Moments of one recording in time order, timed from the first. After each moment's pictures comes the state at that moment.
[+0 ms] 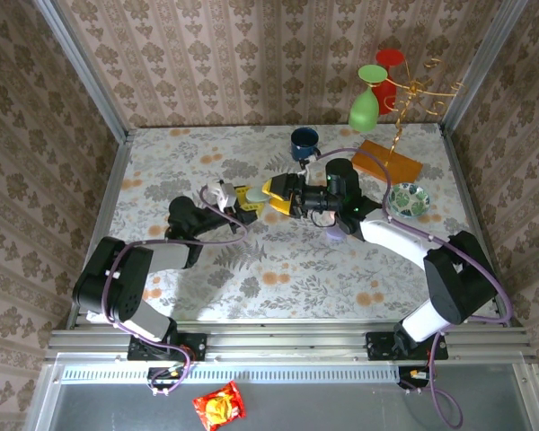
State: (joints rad) left arm -0.41 1.54 0.52 1.18 0.86 -0.13; right arm 0.51 1.56 0.96 0.42 -0.76 1.27
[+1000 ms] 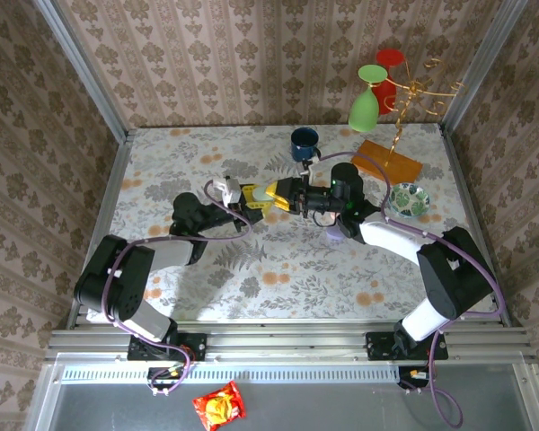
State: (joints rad) left arm -0.45 1.55 0.57 1.19 0.92 -0.21; right arm 0.48 1.58 0.90 0.59 -0.80 1.36
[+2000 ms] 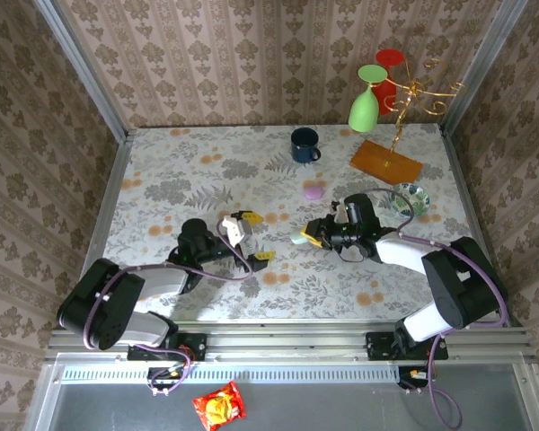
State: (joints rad) left arm -0.57 1.36 0.32 0.87 0.77 0.18; right arm 0.37 1.50 0.59 0.19 -0.59 1.02
